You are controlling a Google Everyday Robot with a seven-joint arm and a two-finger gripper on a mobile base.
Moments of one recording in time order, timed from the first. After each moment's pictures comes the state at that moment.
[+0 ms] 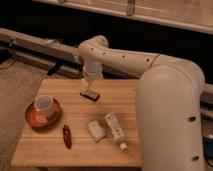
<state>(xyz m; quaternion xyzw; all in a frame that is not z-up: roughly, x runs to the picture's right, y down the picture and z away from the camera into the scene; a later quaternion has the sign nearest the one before) -0.072 -0.010 0.798 -0.31 0.06 0.37 0.87</state>
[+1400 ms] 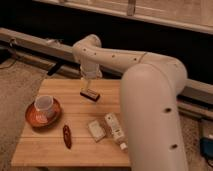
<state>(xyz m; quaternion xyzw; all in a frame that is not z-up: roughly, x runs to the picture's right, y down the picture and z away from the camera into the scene) -0.071 -0.031 0.836 -0.27 0.10 0.32 0.90</state>
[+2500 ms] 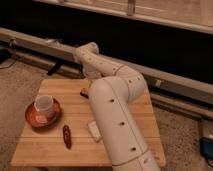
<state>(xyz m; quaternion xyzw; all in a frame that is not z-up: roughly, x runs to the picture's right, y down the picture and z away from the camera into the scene) -0.076 -0.021 0.966 -0.31 0.12 0.27 0.90</state>
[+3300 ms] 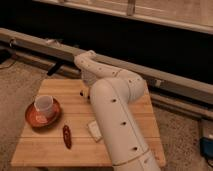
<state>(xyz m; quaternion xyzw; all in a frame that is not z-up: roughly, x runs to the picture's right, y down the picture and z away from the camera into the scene) -0.090 0.020 0.986 -0.33 0.12 0.27 0.90</state>
